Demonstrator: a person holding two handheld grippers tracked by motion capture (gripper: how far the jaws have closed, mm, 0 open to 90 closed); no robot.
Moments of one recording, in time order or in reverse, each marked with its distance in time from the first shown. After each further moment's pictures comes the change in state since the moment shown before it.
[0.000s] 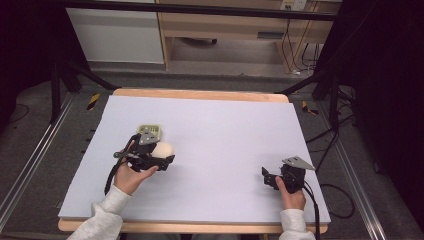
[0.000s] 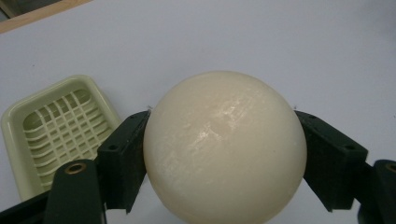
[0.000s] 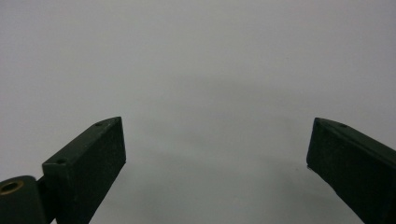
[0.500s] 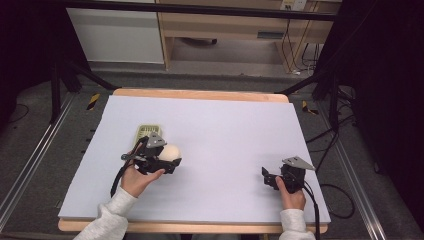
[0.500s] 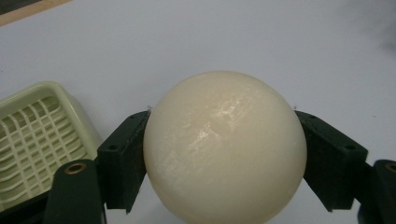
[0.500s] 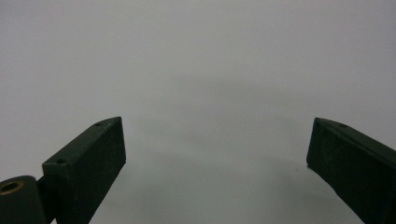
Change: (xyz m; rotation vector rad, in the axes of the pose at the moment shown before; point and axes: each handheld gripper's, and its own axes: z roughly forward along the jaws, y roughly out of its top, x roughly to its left) left arm -0.017 0.002 0.009 -0.001 -0.037 0.018; right arm 0.000 0.000 0.000 0.000 0.000 0.000
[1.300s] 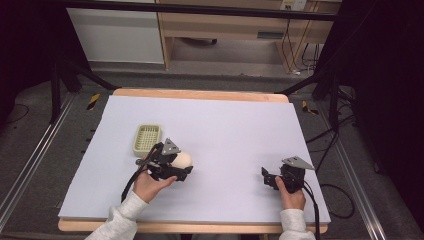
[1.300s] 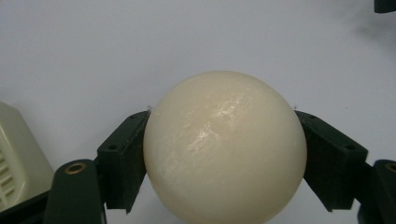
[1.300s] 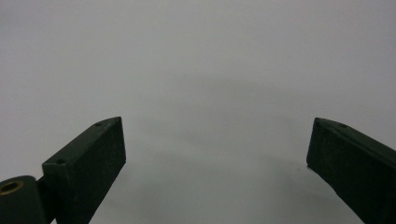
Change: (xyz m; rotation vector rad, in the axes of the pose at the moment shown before) left arm -0.028 0.000 0.020 0.030 -0.053 0.041; right arm 0.001 0.000 0.000 0.007 0.002 -0.002
